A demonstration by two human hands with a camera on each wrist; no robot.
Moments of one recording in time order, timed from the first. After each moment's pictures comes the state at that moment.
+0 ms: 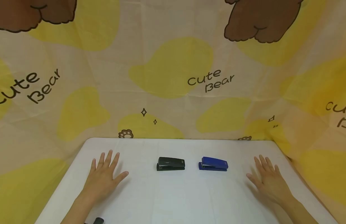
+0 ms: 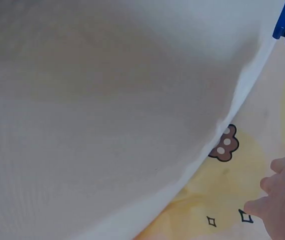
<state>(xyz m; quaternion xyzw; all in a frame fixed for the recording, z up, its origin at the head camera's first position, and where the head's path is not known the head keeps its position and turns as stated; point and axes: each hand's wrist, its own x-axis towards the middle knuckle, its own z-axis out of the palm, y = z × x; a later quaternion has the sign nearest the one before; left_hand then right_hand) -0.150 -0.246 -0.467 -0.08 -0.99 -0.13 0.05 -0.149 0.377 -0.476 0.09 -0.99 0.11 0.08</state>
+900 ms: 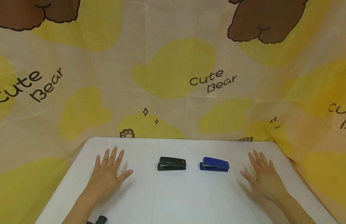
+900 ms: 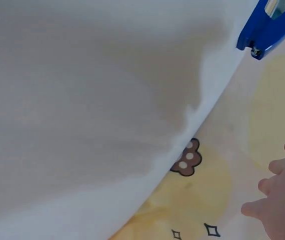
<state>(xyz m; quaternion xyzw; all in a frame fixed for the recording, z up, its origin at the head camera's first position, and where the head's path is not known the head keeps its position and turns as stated) -0.150 -0.234 -0.454 -0.09 -0.98 -0.14 0.06 -0.153 0.345 -0.455 0.12 -0.98 0.11 0.10</state>
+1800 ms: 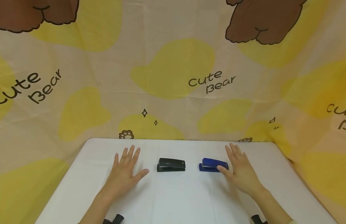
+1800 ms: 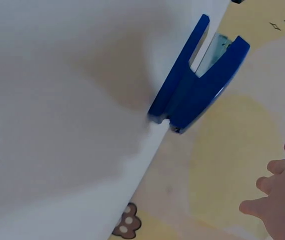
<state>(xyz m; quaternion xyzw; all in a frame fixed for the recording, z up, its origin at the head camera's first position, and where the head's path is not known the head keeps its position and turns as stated) -0.162 -0.182 -0.455 -0.13 -0.97 -0.20 0.08 -0.172 0.269 -0.437 0.16 -0.97 0.16 0.12</state>
